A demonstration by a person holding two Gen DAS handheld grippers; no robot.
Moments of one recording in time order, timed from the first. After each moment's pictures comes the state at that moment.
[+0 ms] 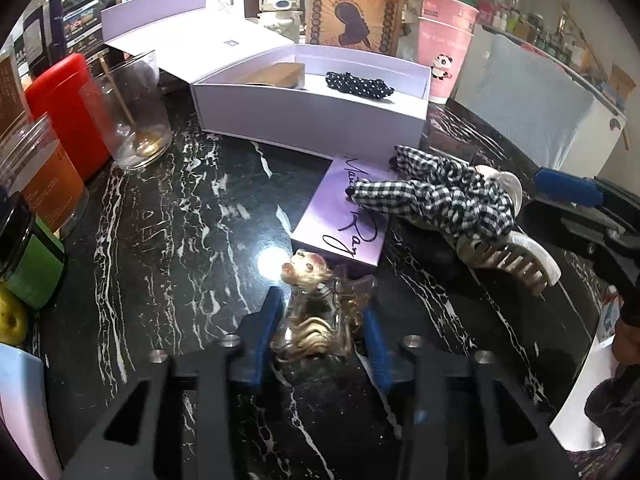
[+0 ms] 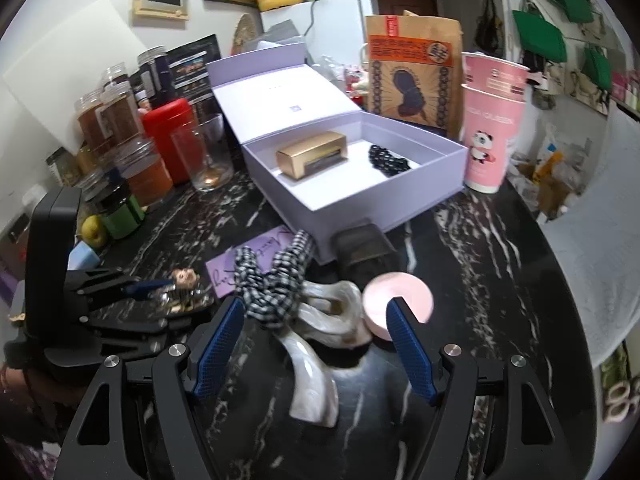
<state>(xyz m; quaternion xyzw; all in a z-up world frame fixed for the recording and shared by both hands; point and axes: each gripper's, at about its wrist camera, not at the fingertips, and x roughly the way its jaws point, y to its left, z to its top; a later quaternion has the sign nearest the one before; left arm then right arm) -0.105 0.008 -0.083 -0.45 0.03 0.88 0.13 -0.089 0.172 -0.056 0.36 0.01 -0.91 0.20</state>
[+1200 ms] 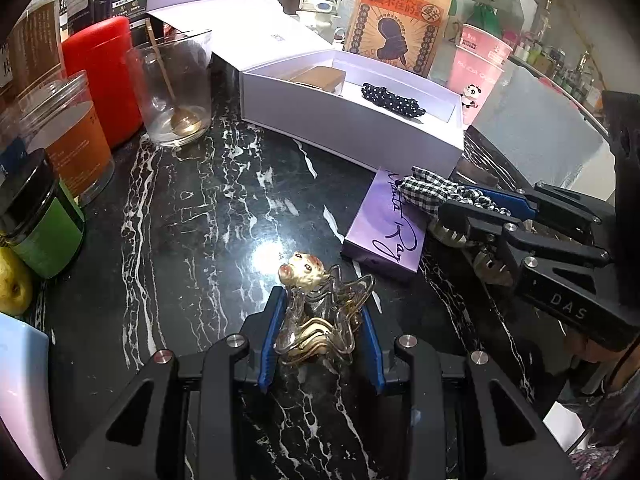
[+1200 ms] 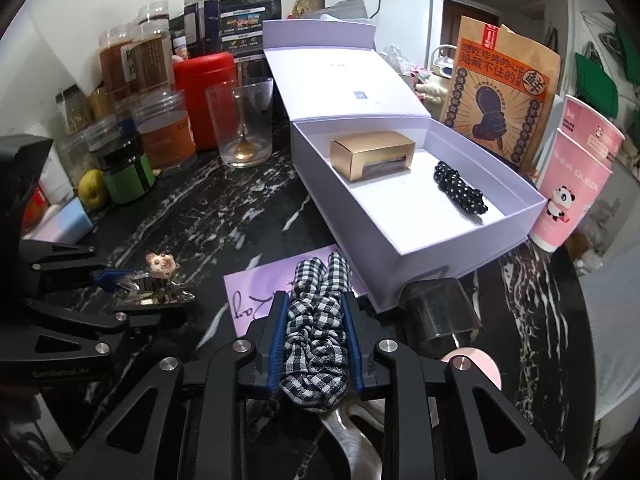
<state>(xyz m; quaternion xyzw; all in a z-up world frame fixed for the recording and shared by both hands) -0.107 -0.028 -0.076 -0.45 -0.02 0.89 0.11 -0.127 0.110 -0.072 0.36 0.10 -0.89 0.25</state>
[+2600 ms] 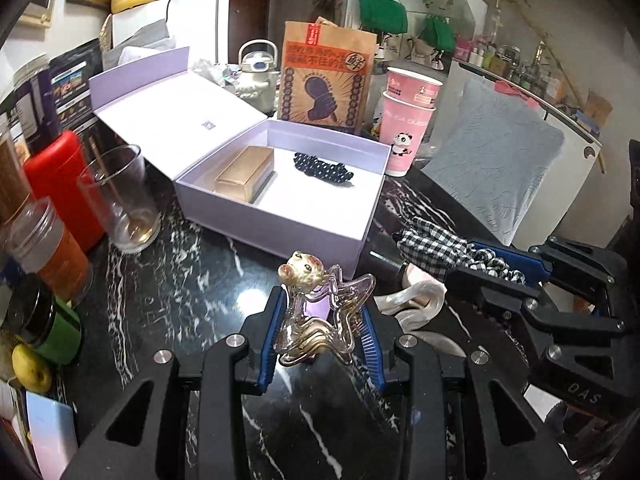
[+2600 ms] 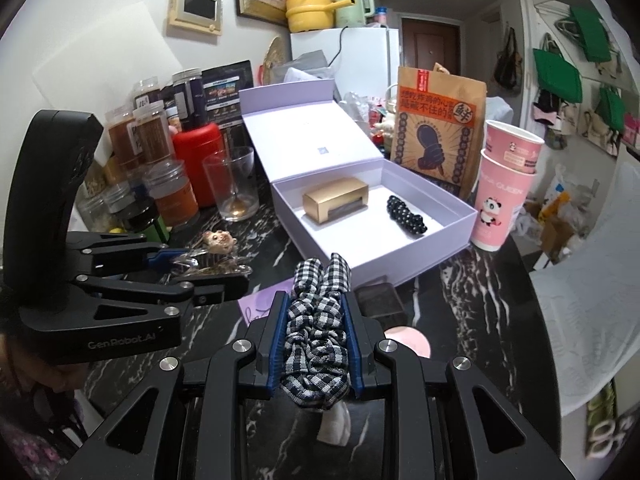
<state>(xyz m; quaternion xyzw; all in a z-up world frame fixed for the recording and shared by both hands) -0.113 0.030 -0.002 -0.39 0.02 0.91 0.17 -0.078 0.161 -0.004 0.32 0.04 -0.92 0.22</state>
